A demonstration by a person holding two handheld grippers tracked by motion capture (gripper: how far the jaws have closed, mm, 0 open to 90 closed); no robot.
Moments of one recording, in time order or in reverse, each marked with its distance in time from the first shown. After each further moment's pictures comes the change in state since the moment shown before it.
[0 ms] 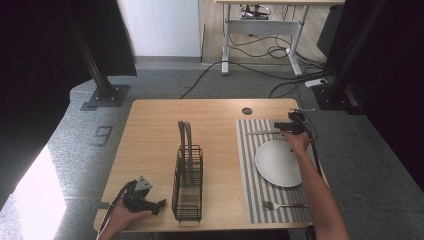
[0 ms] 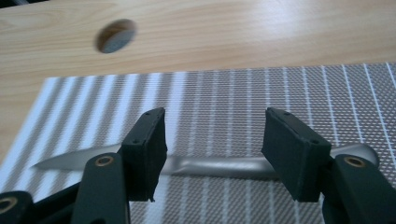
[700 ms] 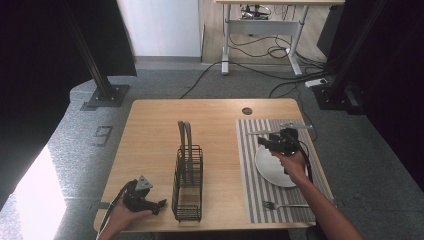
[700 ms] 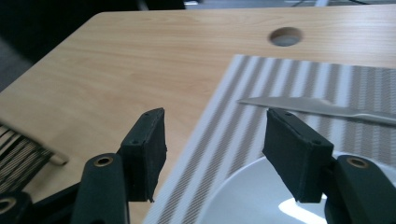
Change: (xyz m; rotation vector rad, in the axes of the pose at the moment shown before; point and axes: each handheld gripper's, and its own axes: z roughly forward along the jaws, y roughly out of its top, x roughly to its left) left arm 0.000 0.001 0.000 0.009 -0.002 0.003; right arm 0.095 -0.055 -0.112 -0.101 0.299 -0.181
